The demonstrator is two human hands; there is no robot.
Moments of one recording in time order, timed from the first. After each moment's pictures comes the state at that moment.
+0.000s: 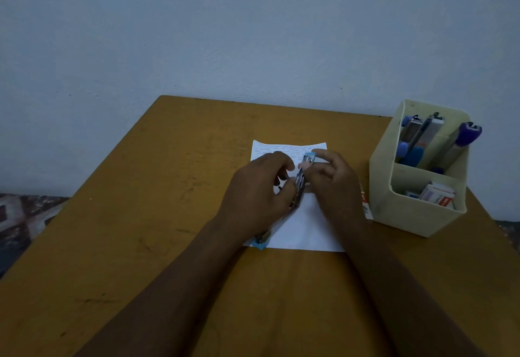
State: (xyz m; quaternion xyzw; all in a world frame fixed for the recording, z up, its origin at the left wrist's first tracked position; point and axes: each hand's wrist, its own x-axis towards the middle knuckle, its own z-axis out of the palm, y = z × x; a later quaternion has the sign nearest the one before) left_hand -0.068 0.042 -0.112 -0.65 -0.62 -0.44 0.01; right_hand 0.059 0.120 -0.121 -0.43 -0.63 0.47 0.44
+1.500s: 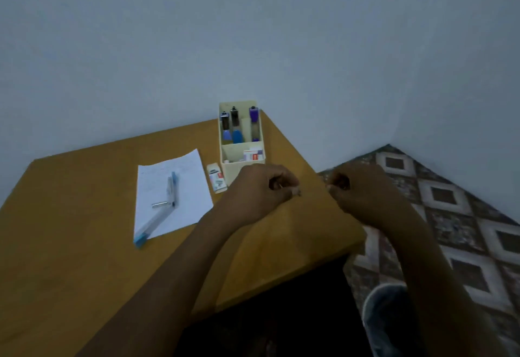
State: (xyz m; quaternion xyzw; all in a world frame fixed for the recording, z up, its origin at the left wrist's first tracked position) left_hand 0.134 0.013 -0.037 -0.79 -0.47 -0.31 -0.25; right_hand 0.338 -0.002 -0.028 -0.61 -0.75 0.12 0.21
